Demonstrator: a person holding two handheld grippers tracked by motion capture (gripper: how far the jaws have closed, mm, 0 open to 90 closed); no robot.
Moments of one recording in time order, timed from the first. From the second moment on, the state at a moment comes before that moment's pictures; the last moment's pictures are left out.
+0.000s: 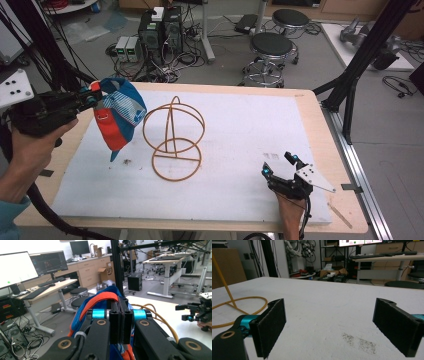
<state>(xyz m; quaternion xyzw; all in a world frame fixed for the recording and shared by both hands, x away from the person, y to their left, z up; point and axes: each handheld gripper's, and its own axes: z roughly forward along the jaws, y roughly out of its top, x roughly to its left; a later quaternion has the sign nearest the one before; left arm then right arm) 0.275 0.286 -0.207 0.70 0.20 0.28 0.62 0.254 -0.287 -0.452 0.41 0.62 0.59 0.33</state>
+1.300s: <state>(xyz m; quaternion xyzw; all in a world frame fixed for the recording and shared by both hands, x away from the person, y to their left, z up) 0.226 0.205 -0.203 0.75 0.10 0.12 0.64 0.254 -0.288 -0.453 0.42 0.61 0.59 0.32</state>
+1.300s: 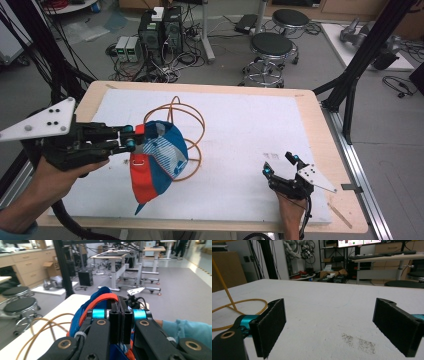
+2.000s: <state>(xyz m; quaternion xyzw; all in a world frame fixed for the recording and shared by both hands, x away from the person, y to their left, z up) 0.216 0.153 -0.207 0.75 0.05 0.06 0.66 0.254 -0.289 -0.453 0.42 0.61 0.59 0.32</state>
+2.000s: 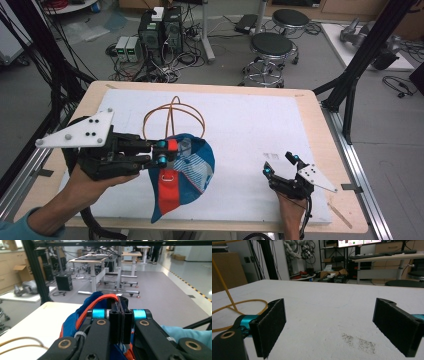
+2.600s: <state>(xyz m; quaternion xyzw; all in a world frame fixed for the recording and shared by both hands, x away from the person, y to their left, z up) 0.253 0.110 -0.211 0.75 0.05 0.07 0.65 0.254 -0.289 -0.453 0.42 0.61 0.60 0.32</state>
